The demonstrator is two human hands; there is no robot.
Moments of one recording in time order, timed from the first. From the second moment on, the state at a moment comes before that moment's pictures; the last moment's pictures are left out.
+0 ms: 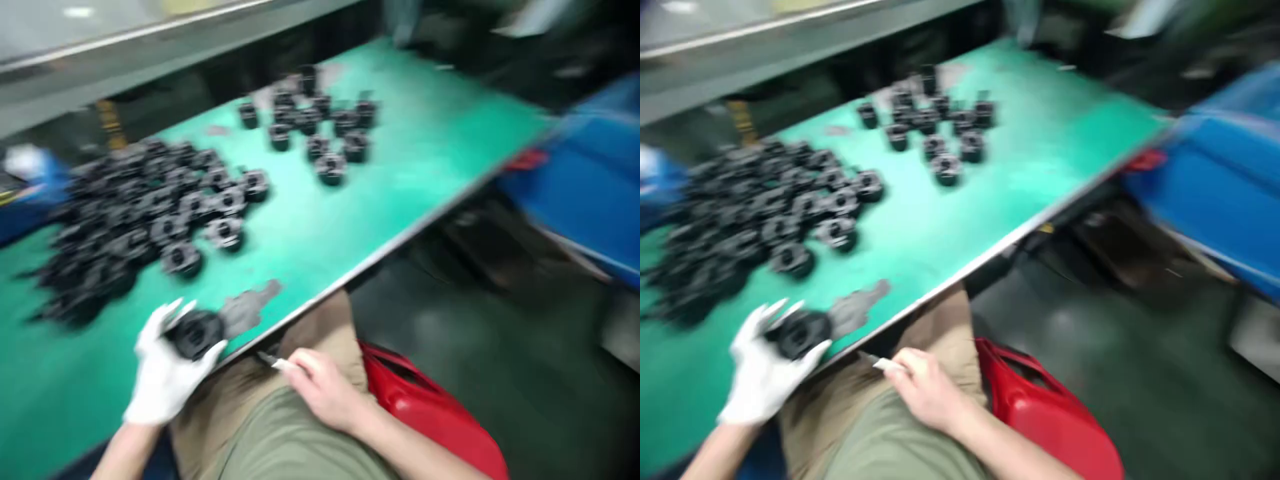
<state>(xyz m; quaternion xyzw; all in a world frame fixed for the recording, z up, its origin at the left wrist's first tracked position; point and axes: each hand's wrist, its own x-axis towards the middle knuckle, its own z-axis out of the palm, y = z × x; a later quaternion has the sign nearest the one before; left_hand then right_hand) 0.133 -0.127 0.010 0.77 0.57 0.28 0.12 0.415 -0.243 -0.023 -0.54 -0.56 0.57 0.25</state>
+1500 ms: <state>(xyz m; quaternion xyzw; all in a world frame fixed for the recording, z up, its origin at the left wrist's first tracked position) 0.088 -0.142 0.009 0.71 0.54 0.33 0.29 0.395 -0.040 0.046 -0.26 -0.93 0.18 0.16</state>
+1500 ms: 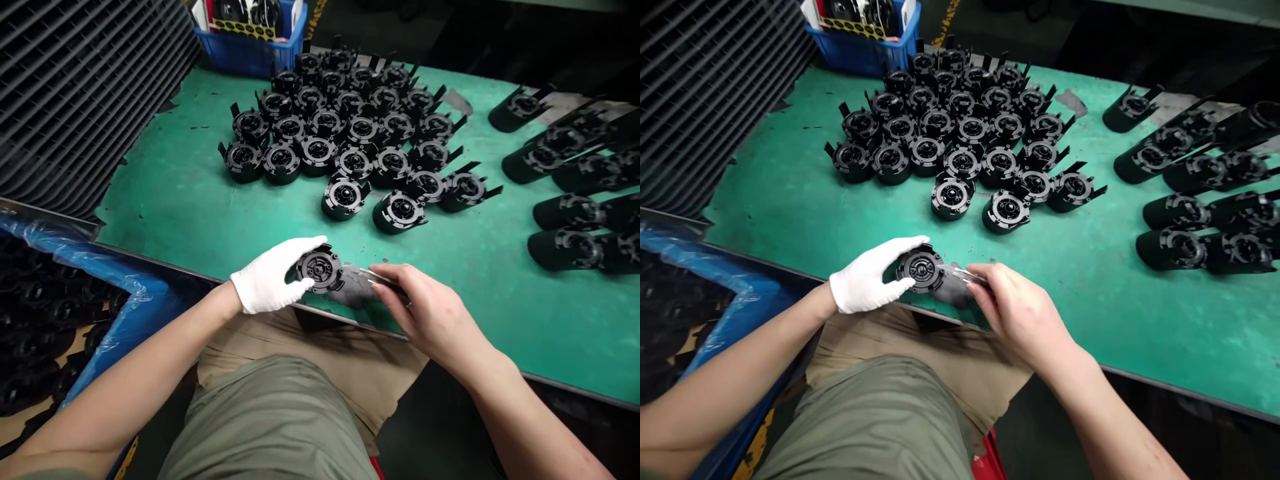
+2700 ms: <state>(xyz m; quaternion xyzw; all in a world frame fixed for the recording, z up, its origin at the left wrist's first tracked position) 0.095 -0.136 -0.005 0.69 0.56 0.40 0.21 0.339 -0.037 0.061 -0.17 -0.98 0.04 0.11</state>
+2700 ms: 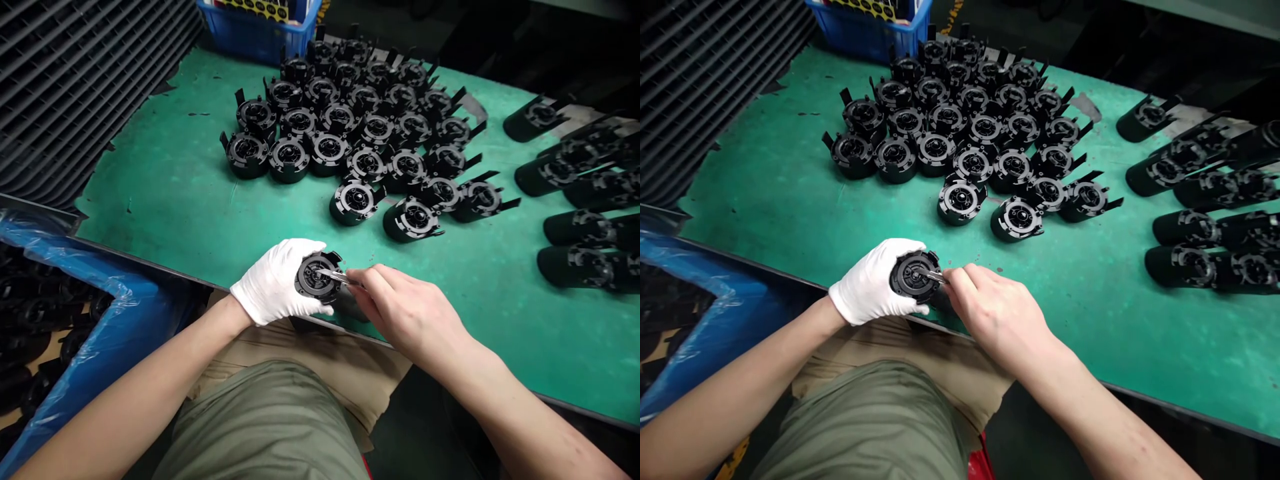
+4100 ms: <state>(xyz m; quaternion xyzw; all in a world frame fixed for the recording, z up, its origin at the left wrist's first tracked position) 0.096 -0.134 0.002 0.69 0.57 0.39 0.23 0.342 -0.041 0.063 -0.11 -0.99 0.03 0.11</state>
